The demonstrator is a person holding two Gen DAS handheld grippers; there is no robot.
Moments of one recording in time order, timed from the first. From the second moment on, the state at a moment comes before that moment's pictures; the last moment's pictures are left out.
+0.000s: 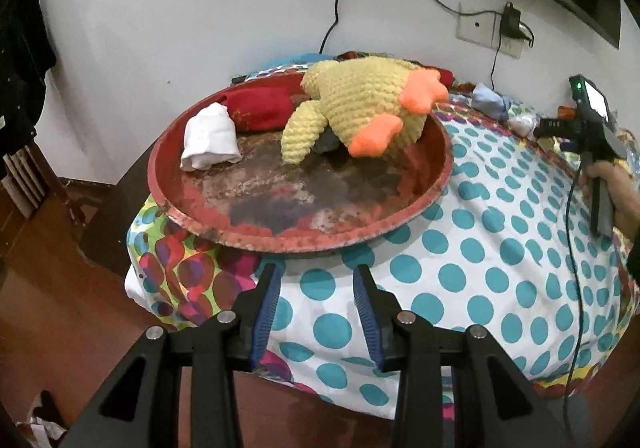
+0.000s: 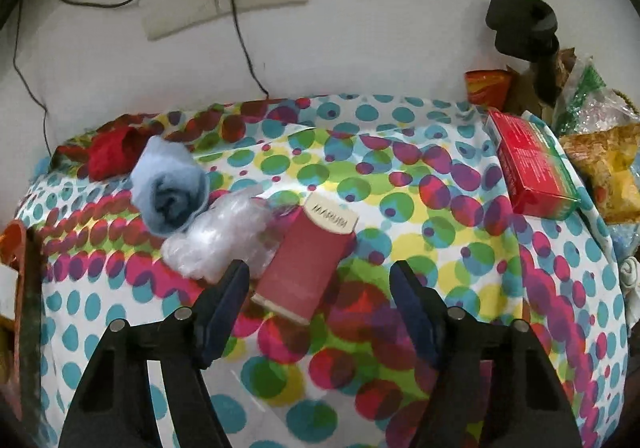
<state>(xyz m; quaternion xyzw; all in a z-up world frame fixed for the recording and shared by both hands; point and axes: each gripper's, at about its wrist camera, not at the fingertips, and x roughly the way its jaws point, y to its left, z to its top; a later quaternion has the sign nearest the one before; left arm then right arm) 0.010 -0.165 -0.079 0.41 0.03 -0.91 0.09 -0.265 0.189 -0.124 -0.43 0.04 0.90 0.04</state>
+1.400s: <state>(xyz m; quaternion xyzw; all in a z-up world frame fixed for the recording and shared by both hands) -0.322 0.124 -0.107 0.39 -0.18 -0.88 -0.20 -0.242 0.228 -0.134 -0.44 -0.06 0.89 -0.11</state>
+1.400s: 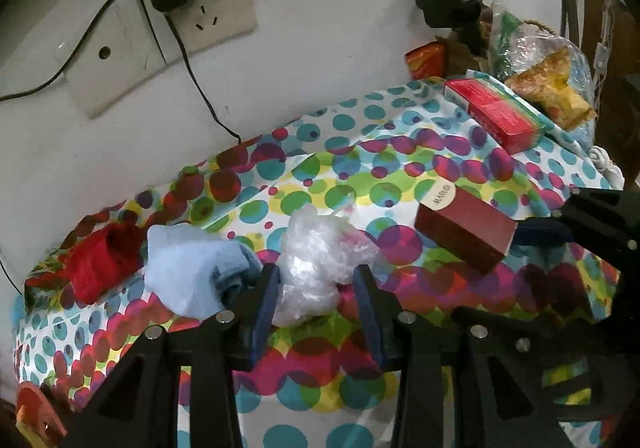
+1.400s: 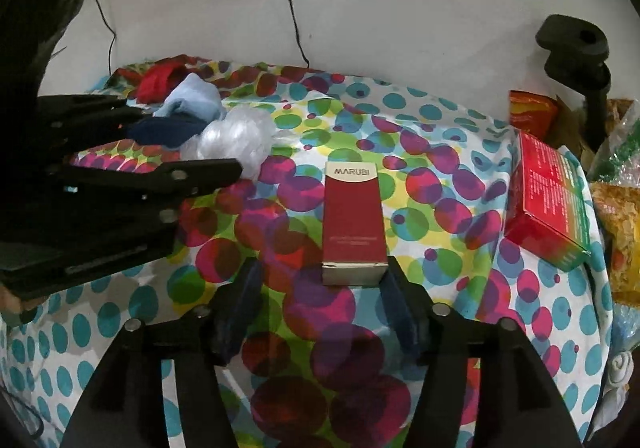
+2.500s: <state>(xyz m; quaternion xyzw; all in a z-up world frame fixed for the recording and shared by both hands) -0.283 0.107 -0.110 0.39 -0.10 -0.89 -0.19 -0.251 0.221 -0.137 -0.46 -0.06 0.88 -0.11</state>
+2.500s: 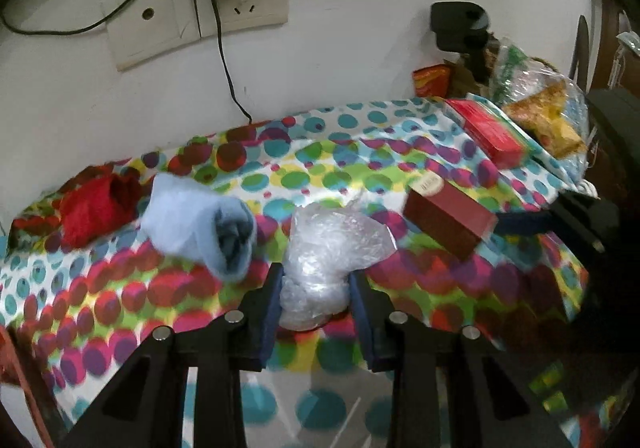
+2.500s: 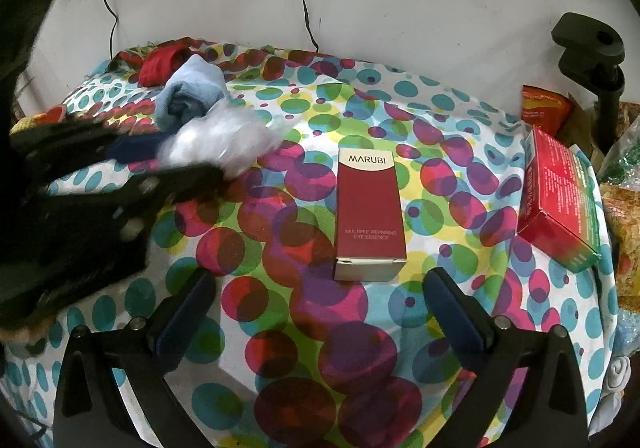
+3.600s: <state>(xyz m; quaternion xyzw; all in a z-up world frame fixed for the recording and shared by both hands) -0.227 0.041 -0.115 0.40 -0.02 -0.91 -0.10 -0.242 0.220 -0.113 -0.42 -0.05 0.90 -0.10</state>
